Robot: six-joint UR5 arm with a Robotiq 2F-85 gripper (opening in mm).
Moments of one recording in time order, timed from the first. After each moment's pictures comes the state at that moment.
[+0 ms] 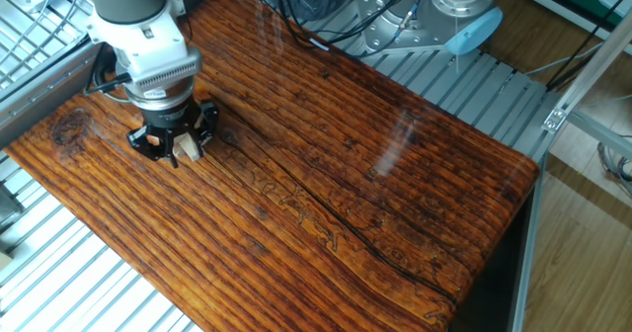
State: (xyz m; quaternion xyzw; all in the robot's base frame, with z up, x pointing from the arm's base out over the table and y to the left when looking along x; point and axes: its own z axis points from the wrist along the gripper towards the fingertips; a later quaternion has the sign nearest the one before) arm 0.602 -0.063 0.078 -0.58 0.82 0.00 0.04
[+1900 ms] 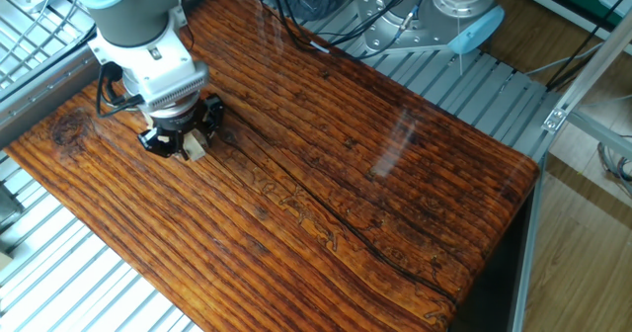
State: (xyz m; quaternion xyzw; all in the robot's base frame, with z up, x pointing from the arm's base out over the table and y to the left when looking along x) arm 0.579 -0.074 0.065 -0.60 0.80 0.00 -0.03
